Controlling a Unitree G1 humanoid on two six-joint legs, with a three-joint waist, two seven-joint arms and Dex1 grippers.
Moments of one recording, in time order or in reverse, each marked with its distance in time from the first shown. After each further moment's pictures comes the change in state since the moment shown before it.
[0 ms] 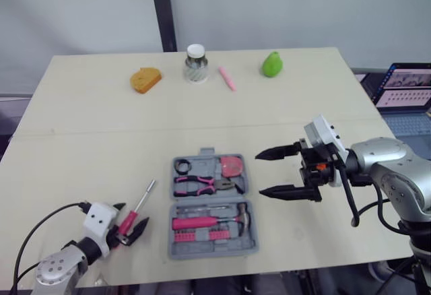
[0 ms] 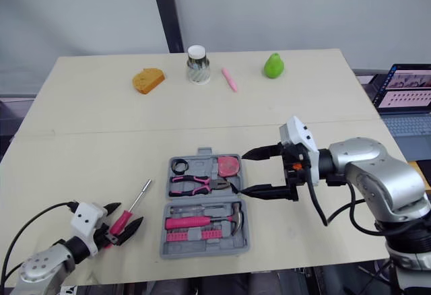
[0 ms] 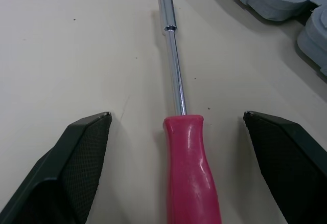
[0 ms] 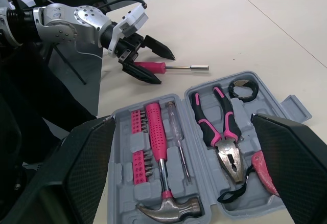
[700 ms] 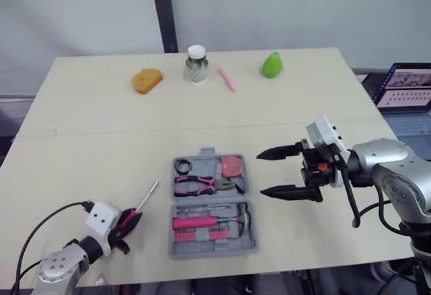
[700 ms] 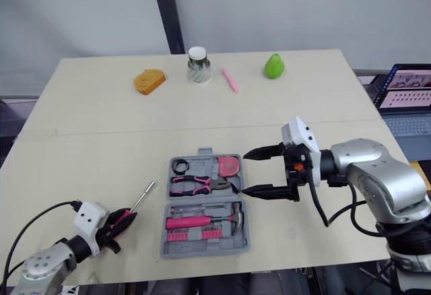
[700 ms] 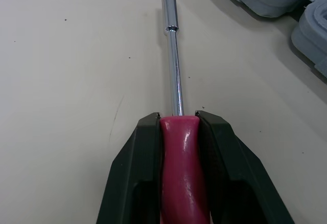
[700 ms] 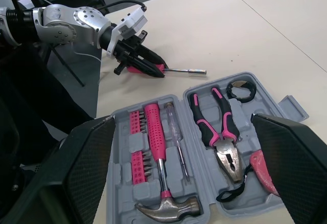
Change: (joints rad) left arm -0.026 0.019 -0.020 0.039 0.000 0.004 -0.014; right arm 0.012 0.000 -0.012 0.001 -0.003 -0.013 0.000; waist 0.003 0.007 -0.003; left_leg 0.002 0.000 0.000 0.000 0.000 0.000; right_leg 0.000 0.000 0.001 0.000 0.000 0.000
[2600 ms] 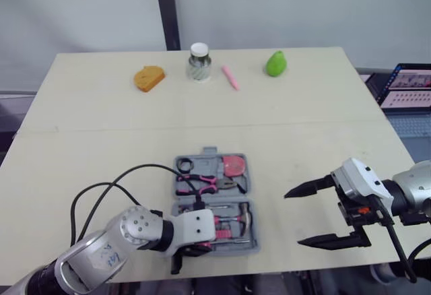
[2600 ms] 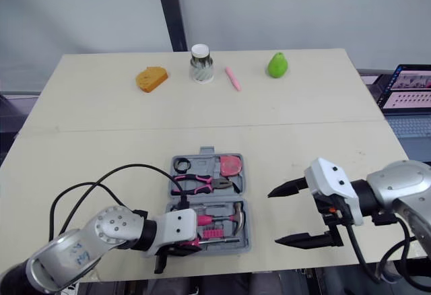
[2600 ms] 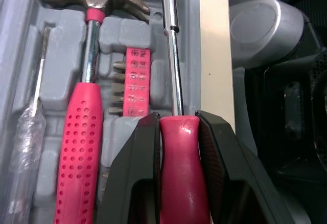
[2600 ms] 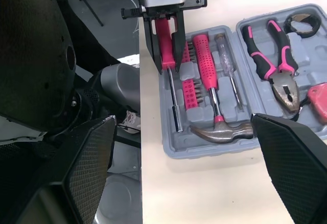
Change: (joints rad) left arm -0.600 0.345 -0.785 -0.667 0.001 0.846 -0.140; right arm 0.378 -0.271 -0.217 -0.227 0.015 -0.102 0.140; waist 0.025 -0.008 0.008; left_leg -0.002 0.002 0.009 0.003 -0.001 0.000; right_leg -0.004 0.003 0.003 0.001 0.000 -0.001
